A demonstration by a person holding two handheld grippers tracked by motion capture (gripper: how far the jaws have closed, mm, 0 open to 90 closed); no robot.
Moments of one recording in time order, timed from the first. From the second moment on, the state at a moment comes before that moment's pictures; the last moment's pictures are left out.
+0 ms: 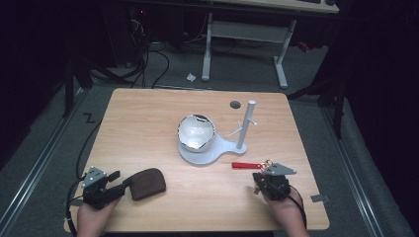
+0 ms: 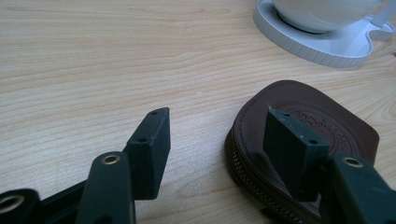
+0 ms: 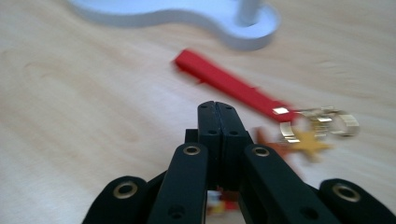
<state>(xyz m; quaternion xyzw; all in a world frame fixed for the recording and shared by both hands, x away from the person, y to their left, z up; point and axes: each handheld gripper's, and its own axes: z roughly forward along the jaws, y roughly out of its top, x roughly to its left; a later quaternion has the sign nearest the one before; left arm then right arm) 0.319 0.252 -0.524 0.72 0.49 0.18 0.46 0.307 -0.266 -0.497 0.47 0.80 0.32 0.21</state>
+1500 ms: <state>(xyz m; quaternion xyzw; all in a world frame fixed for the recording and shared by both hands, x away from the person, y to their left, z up) 0.322 0.250 -0.525 0.73 0.48 0.17 0.46 0.259 -0.294 -0.514 0.48 0.81 0.28 0.20</state>
